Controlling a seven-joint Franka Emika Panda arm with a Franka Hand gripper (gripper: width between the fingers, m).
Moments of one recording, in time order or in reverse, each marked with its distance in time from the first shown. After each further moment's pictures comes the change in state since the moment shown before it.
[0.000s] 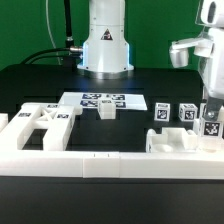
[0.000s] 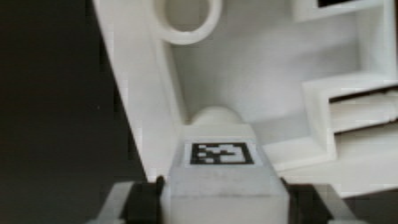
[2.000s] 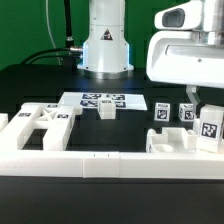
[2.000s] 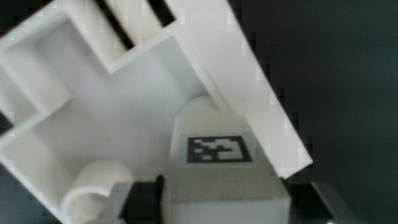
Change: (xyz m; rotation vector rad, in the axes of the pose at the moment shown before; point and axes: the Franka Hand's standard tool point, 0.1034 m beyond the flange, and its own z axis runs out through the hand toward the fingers) arm 0.008 -0.006 0.002 0.145 0.058 1.903
